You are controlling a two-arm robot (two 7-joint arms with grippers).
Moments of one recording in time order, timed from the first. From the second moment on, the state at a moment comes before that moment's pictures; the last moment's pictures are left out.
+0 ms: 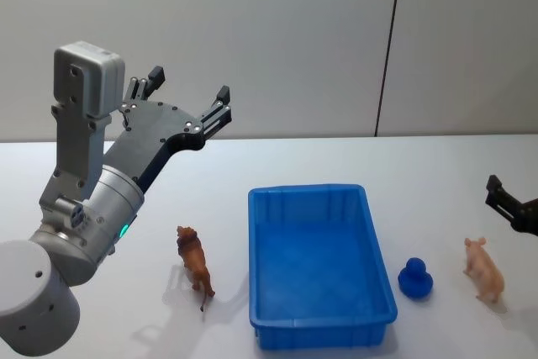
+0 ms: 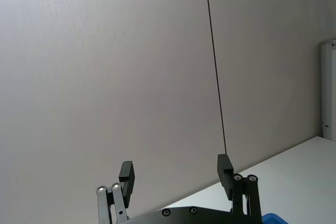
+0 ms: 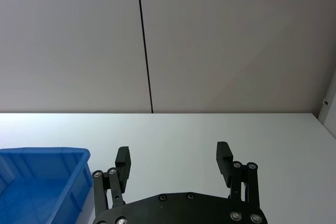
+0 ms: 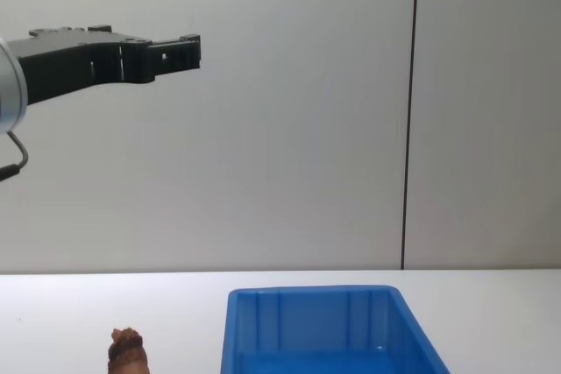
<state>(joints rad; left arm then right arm) -0.17 0.47 0.31 -1.87 -0.39 0.11 0.04 -0.06 0.37 -0.10 -1.79 0.41 0.16 -0.03</state>
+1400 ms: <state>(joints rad) -0.17 0.47 0.31 -1.87 -0.39 0.11 0.04 -0.06 0.37 -0.10 -1.79 0.41 0.16 -0.03</state>
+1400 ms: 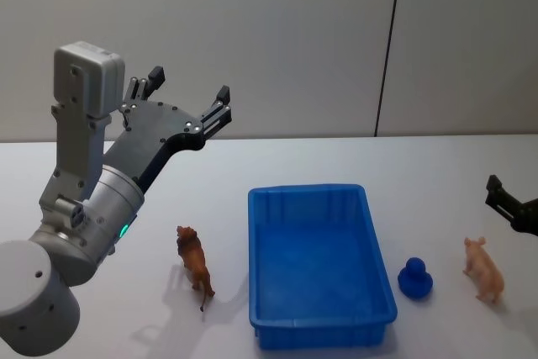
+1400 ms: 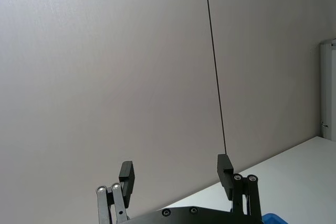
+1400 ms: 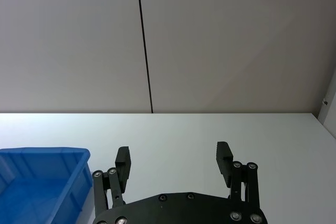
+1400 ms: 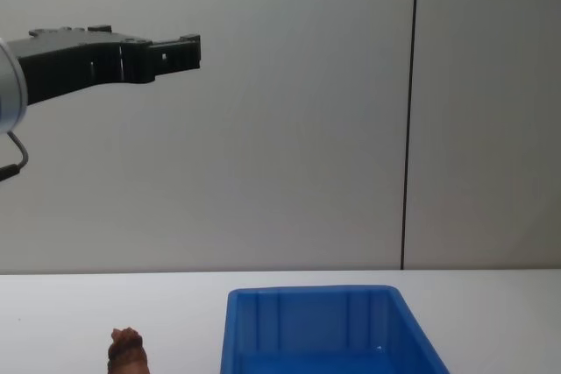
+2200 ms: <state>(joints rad) -0.17 0.47 0.31 -1.87 -0.39 0.11 0.04 -0.11 0.41 -0.08 -1.82 0.41 0.20 -0.04</state>
